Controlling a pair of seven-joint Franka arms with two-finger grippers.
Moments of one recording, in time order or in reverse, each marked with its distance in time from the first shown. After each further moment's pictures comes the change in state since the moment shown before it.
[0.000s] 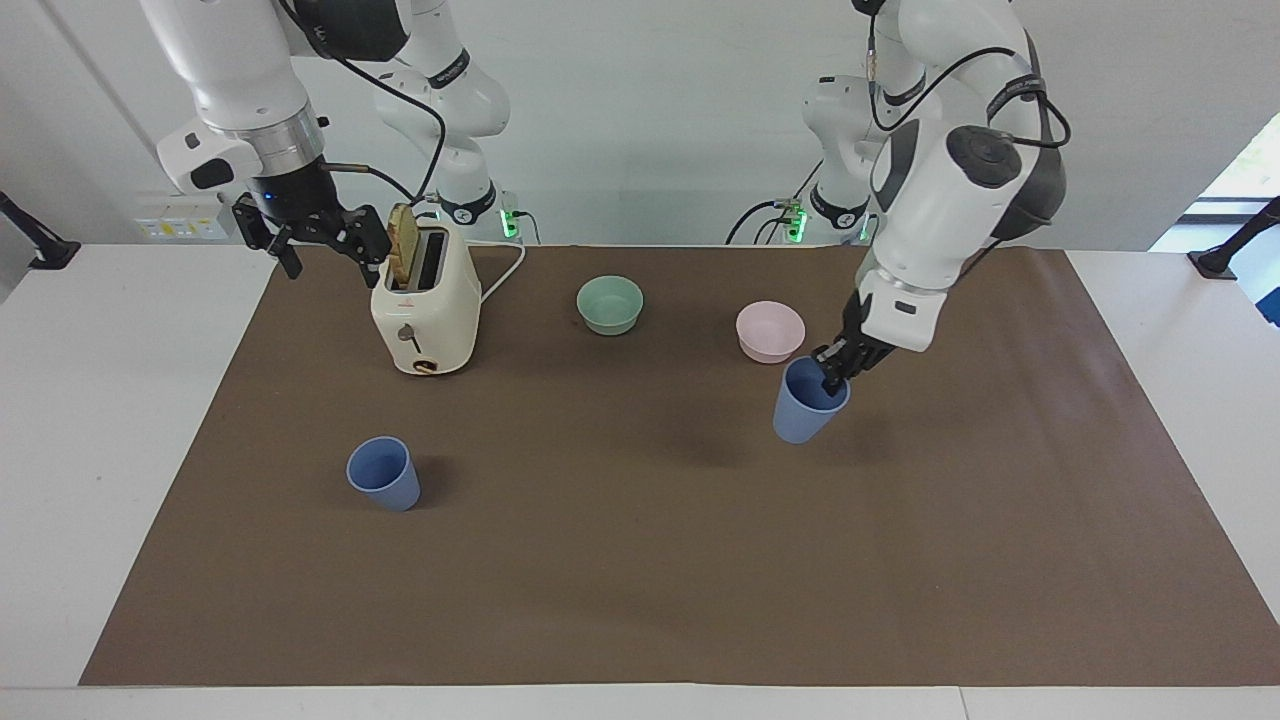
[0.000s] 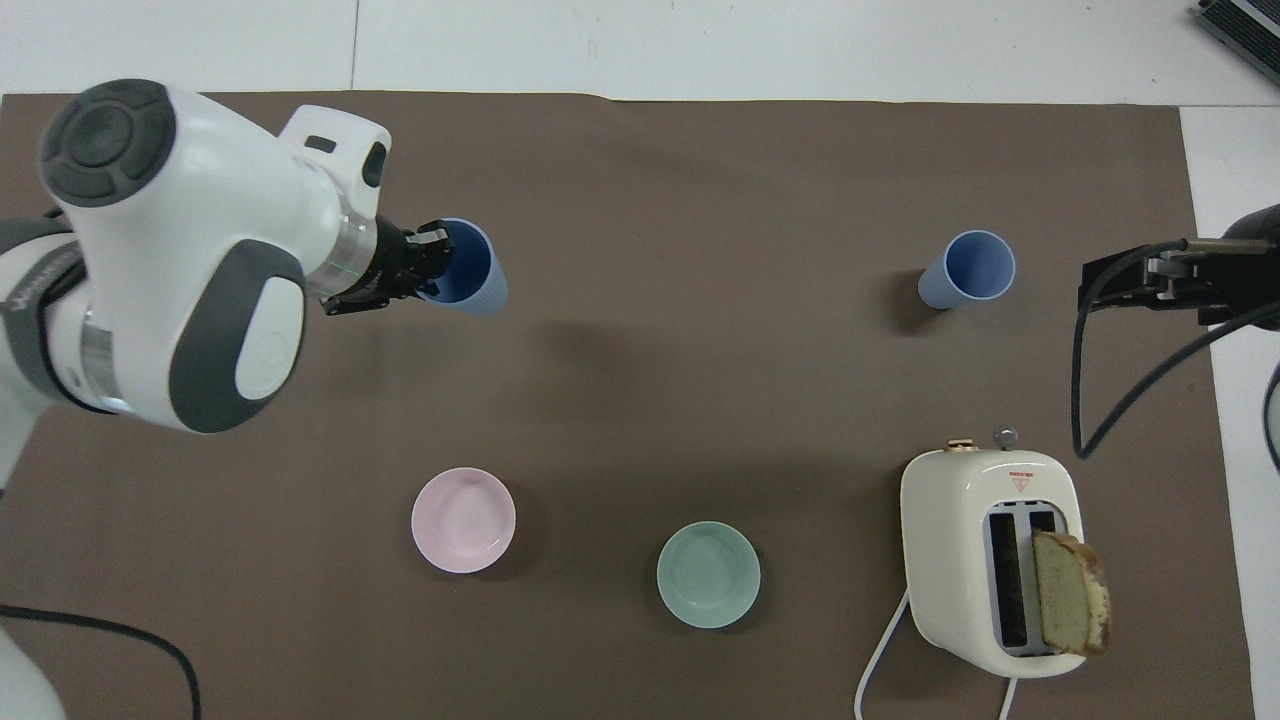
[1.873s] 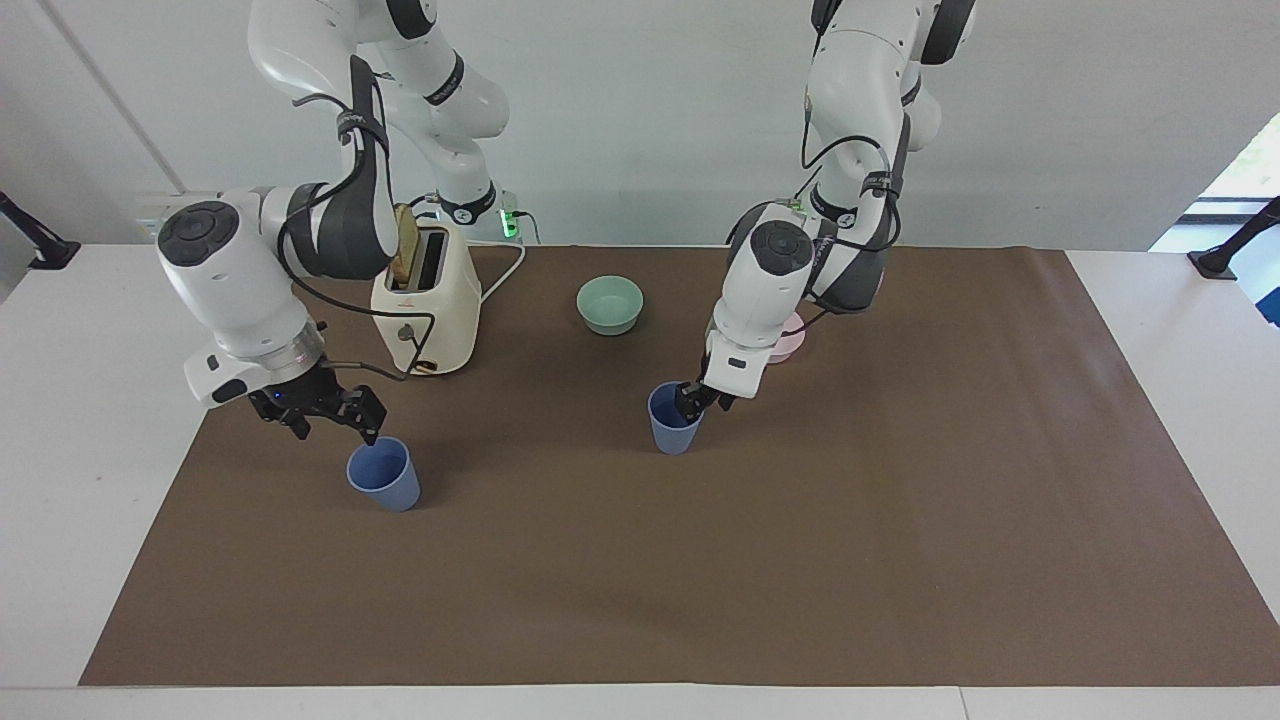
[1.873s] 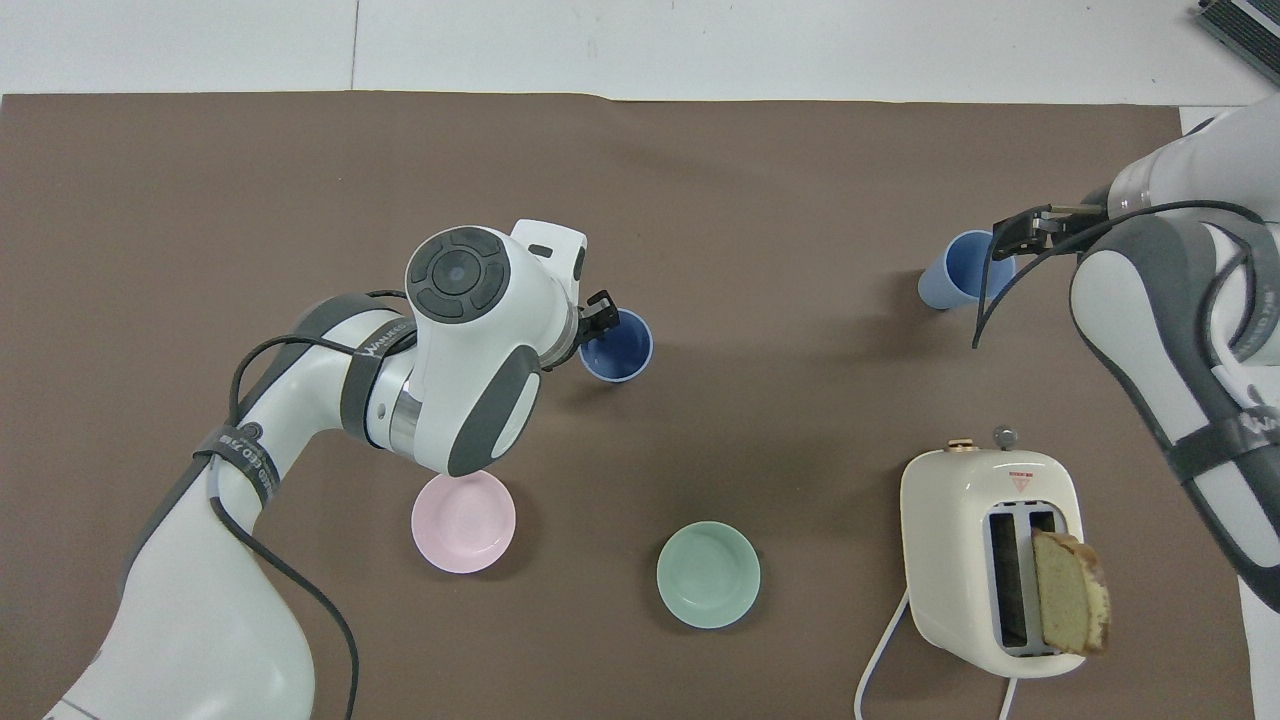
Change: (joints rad) left arm -0.181 0.134 0.030 -0.103 -0.013 0.236 -0.157; right arm -0.068 0.294 -0.002 -0.107 -0.007 0.420 -0.070
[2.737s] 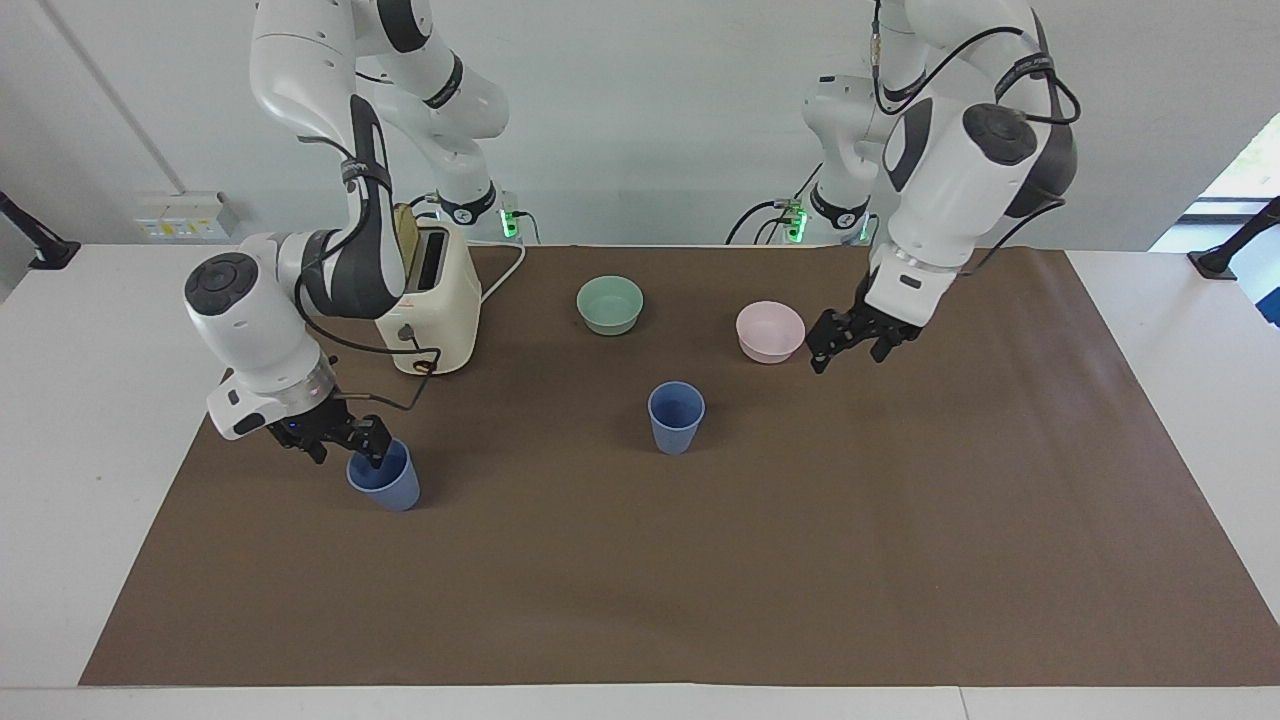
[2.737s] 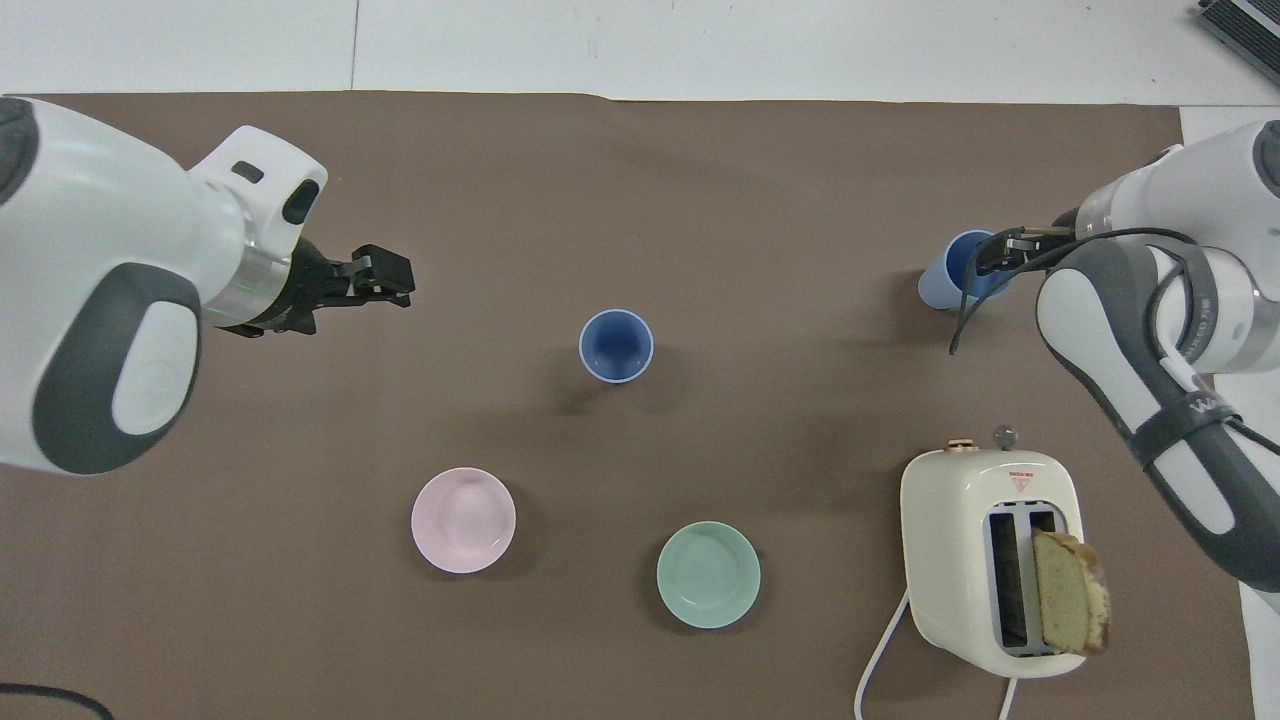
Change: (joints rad) left arm 0.282 -0.287 0.017 0.017 0.003 -0.348 0.546; right arm -0.020 0.059 -0.002 -0.067 -0.004 0.127 -0.015
